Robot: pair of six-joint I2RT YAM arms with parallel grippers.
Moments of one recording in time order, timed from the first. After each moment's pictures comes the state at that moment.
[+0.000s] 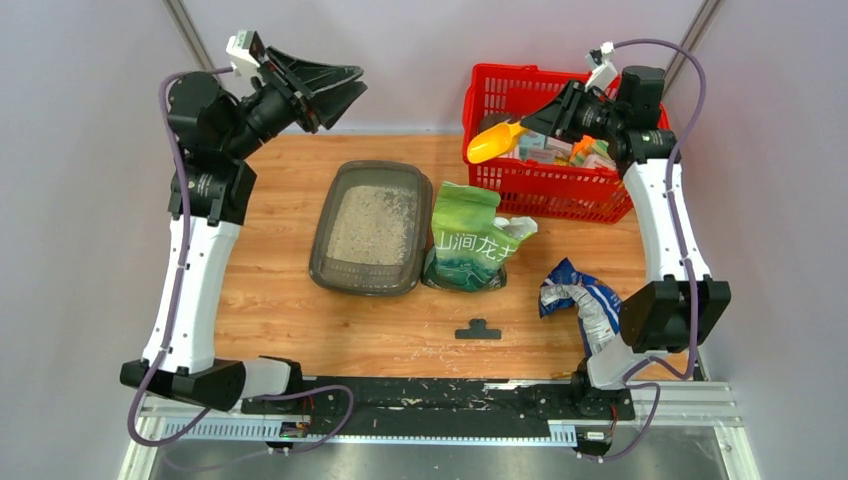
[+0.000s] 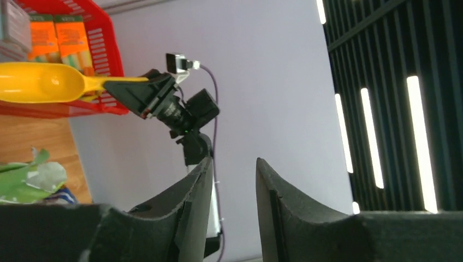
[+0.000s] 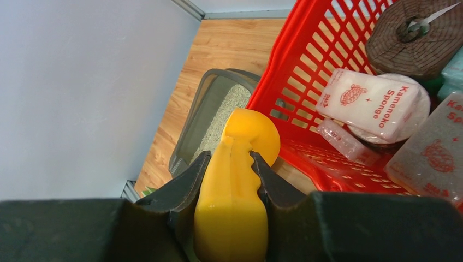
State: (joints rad) left arm -0.18 1.31 1.78 -0.25 0.65 -1.58; right arm 0.00 1.61 1.76 -0.49 -0.76 0.48
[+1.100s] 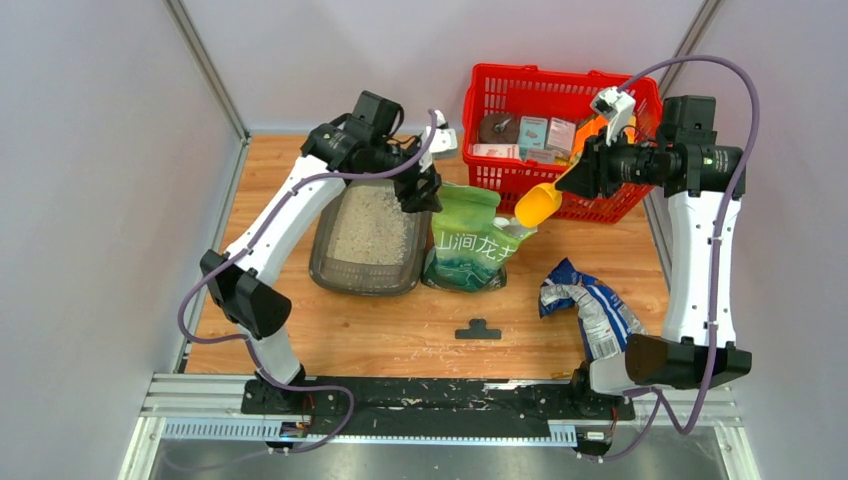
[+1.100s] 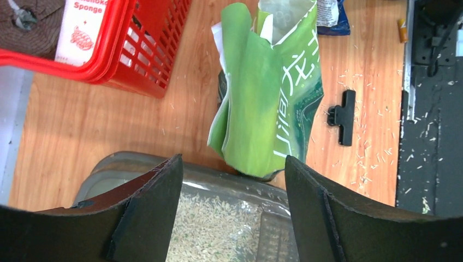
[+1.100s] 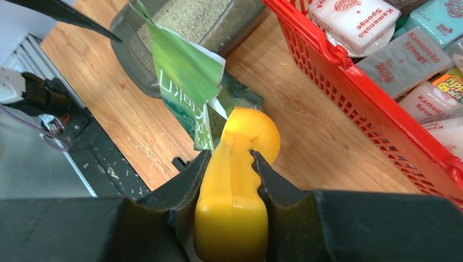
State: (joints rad) left arm -0.55 1.74 1.97 -1.02 0.71 0.65; right arm -0.12 1.42 1.89 -1.29 -0.86 -0.39
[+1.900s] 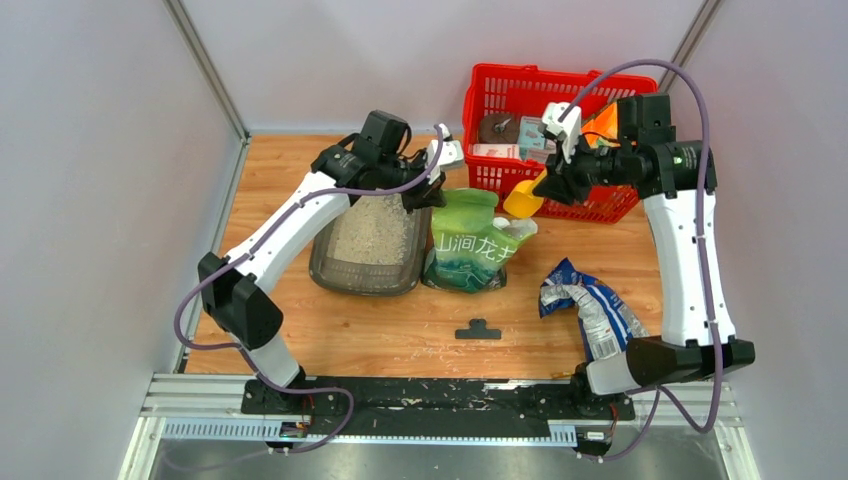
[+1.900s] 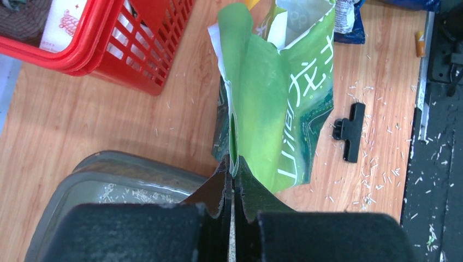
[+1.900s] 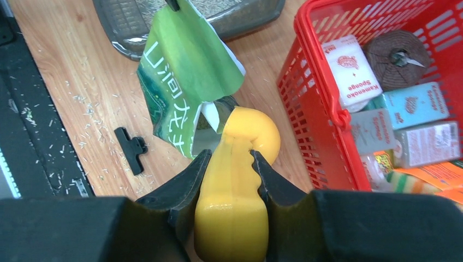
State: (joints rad) left arm -0.60 1.70 1.76 -0.80 0.63 0.55; right arm 0.11 1.45 1.93 -1.31 -0.75 -0.77
